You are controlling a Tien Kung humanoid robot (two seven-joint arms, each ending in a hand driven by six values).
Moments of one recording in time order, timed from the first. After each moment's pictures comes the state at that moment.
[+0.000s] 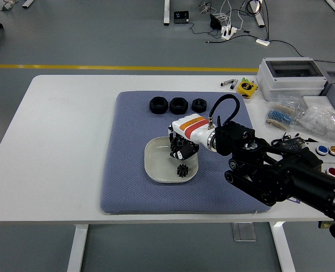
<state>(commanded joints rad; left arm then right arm) -0.10 0.05 -0.92 -0.18 0.23 0.23 0.02 1.06 0.00 0.15 0.71 -1.70 -0.13 -0.05</state>
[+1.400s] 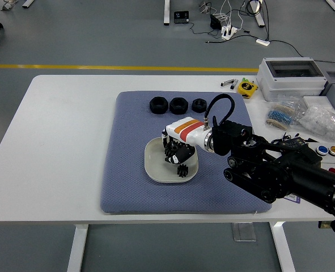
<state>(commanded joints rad) -0.10 0.05 -0.92 -0.18 0.23 0.24 0.02 1.10 0.00 0.11 0.72 -1.64 -0.10 0.04</state>
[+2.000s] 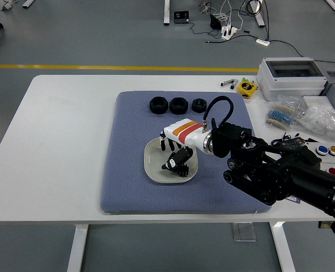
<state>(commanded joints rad) -0.09 0.05 -0.93 -0.18 0.26 0.24 0.02 1.09 0.00 0.11 0.73 -1.65 -0.11 0.06</state>
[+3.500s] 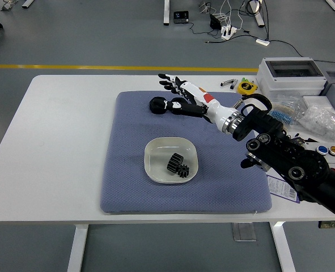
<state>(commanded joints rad) -0.10 0.04 -0.94 -0.18 0.26 0.23 0.02 0.92 -0.13 0.58 0.91 -0.96 -0.06 0.22</state>
